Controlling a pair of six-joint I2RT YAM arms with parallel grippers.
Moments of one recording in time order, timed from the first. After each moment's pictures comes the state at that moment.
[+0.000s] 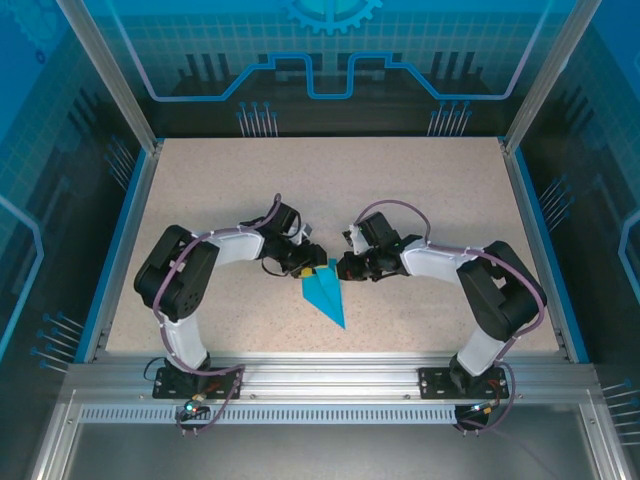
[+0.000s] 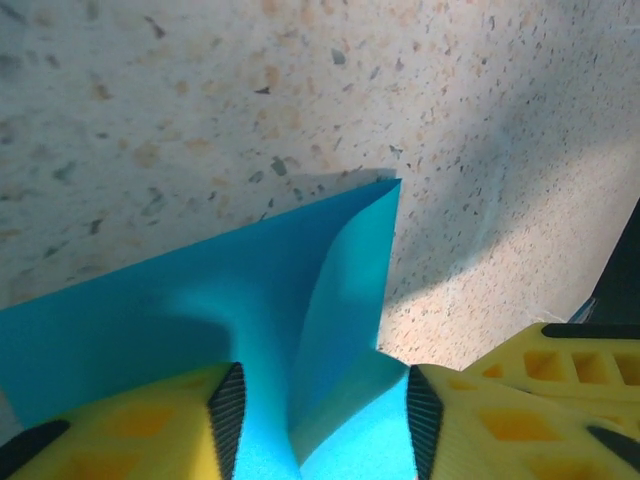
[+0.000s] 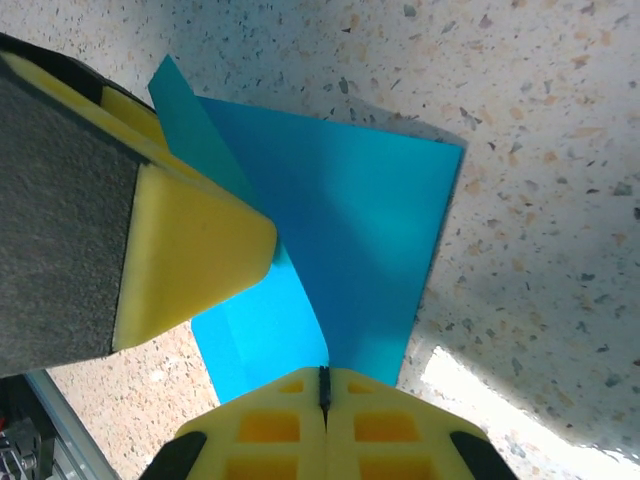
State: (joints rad) left arm -0.45 1.84 0.99 -0.26 0.64 -0.77; right arm 0.58 1.68 0.87 -0.21 -0.46 0.51
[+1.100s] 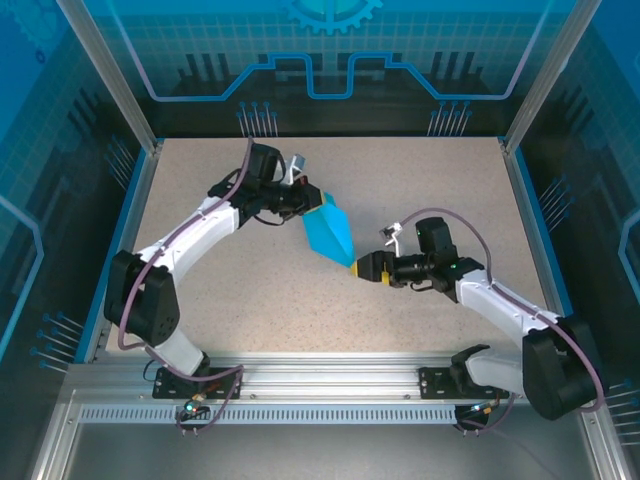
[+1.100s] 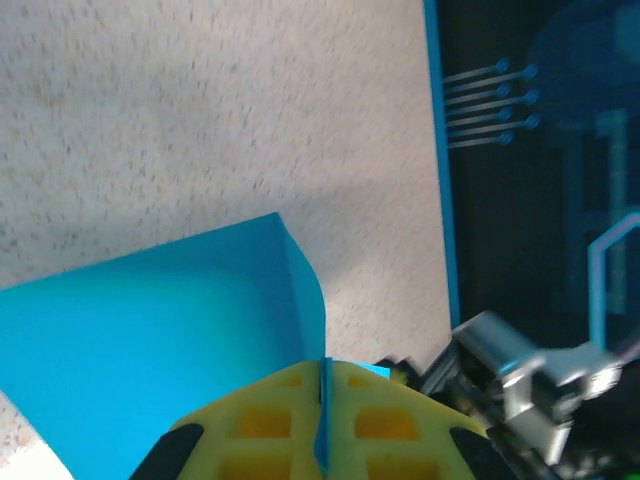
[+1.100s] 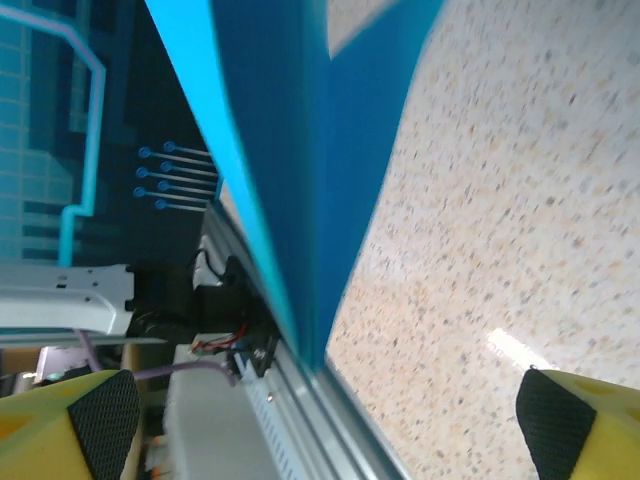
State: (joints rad) left arm -0.37 1.63 1.33 -0.39 0.61 -0.78; right arm 0.36 1.20 0.58 -0.13 -0.92 0.61
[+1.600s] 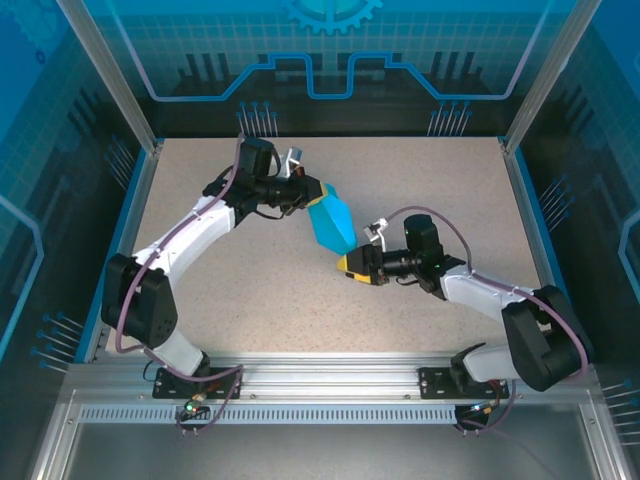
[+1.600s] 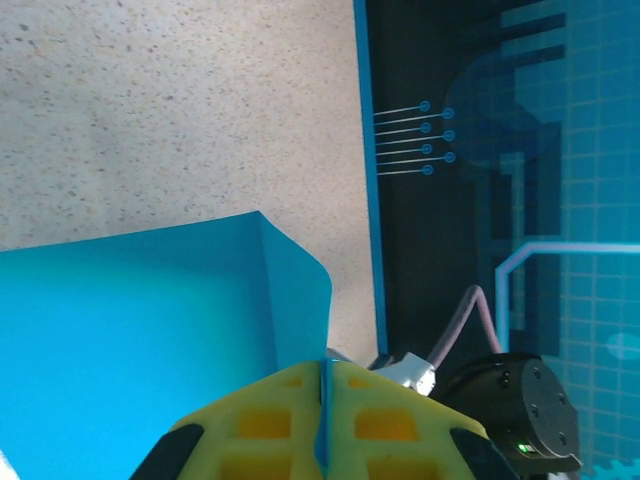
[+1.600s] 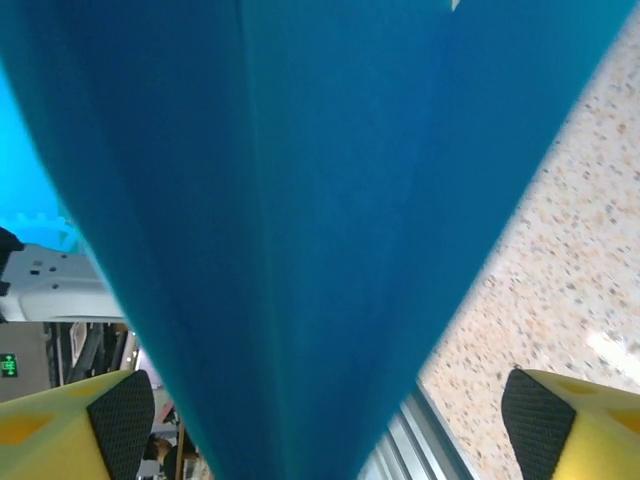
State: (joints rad) left arm -0.36 1.60 1.33 -0.31 0.70 -0.90; right arm 0.43 1.36 0.58 0.27 -1.04 0.87
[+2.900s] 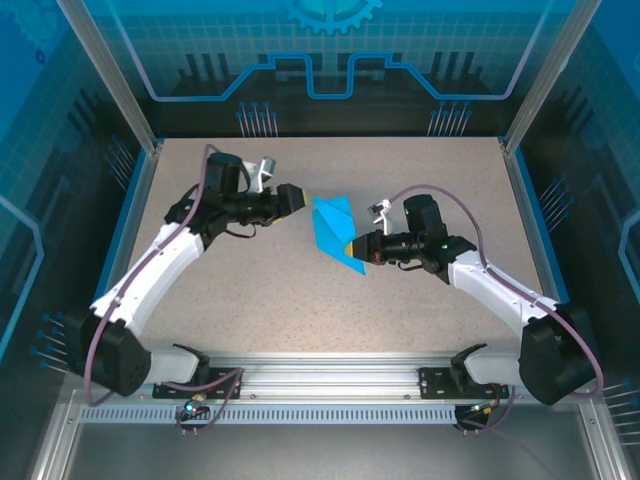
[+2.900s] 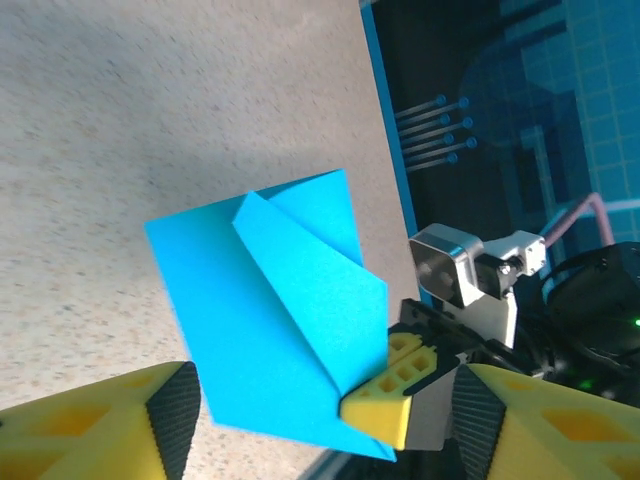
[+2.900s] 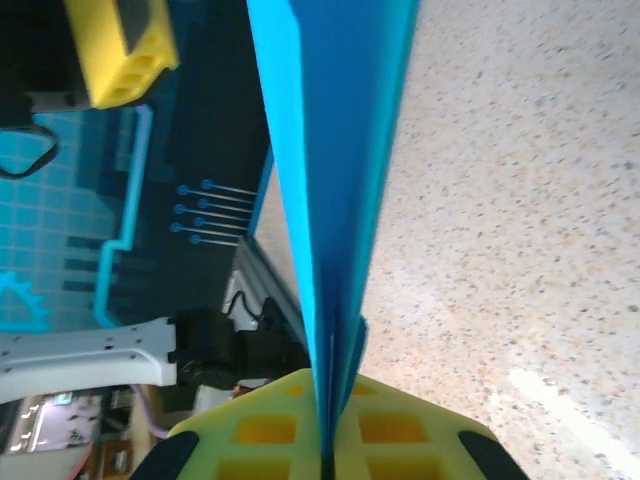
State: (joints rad) left arm -0.30 1.29 1.17 -0.48 0.62 -0.69; right arm 0.44 1.27 0.82 -0.23 -0.78 0.62
